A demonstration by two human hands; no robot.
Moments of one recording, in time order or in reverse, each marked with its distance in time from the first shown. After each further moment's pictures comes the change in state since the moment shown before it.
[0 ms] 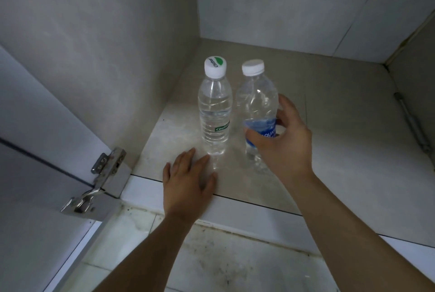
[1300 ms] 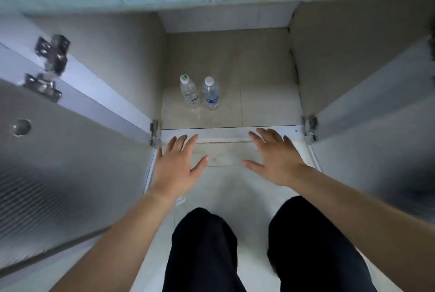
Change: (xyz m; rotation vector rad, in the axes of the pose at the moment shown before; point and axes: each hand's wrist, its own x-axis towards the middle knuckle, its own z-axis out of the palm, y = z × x) left_hand -0.152 0.162 -0.394 0.182 -0.510 0.157; right_hand -0.185 -0.281 -0.234 -0.988 -0.751 0.215
